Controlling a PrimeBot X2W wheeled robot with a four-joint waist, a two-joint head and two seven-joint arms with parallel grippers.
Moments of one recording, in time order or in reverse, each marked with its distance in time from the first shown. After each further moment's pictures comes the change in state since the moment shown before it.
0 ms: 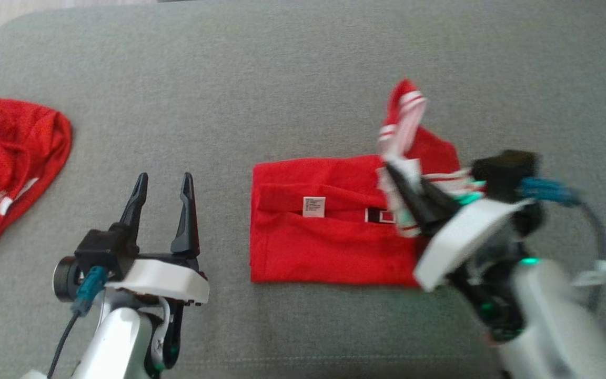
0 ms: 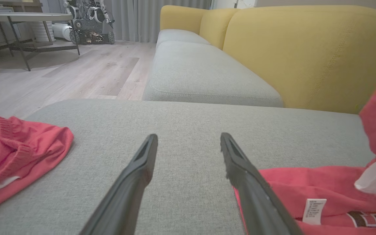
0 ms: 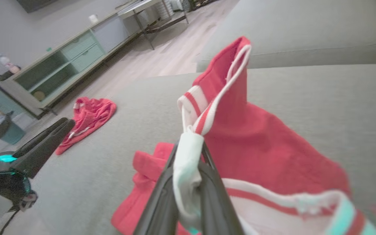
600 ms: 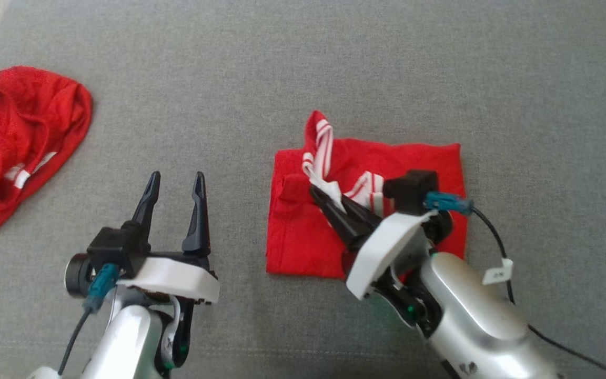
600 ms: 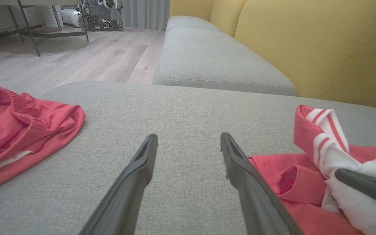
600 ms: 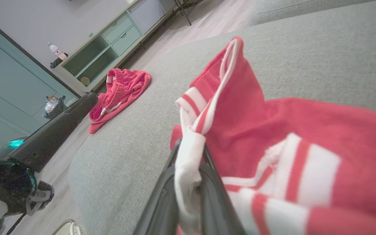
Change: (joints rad) left arm -0.009 -0.029 -0.008 0.014 0.015 -0.017 0.000; right arm -0.202 0.057 0.338 0.451 0.146 0.000 -0.331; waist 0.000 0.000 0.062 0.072
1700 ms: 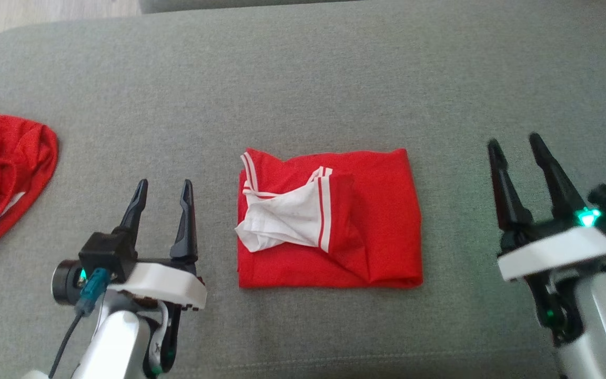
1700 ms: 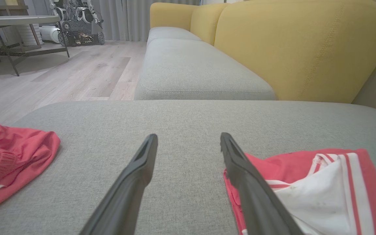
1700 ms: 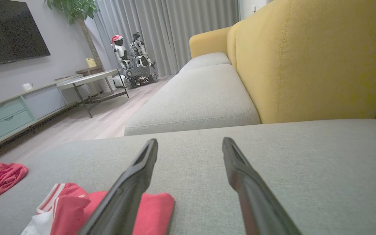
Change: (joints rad) left arm 0.010 0.025 0.020 0.022 0.019 -0.007 0.002; right arm 0.233 -0.139 -0.485 -0.267 -0.208 0.000 -0.206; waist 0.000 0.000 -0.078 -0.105
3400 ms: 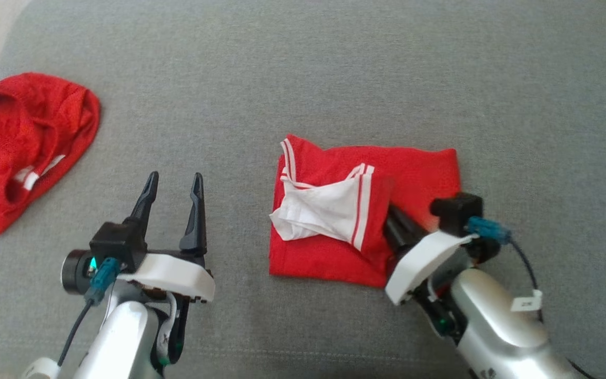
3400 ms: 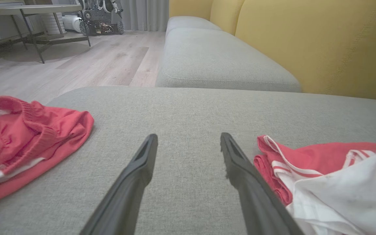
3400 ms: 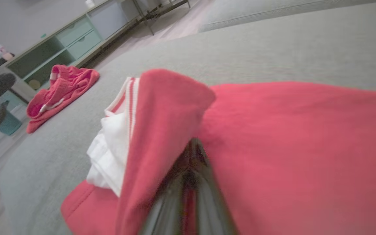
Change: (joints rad) left arm -0.037 0.000 -0.035 0.024 -0.011 0.007 0.007; right arm -0.200 0.097 0.391 0.455 0.098 0.000 0.002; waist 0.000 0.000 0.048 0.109
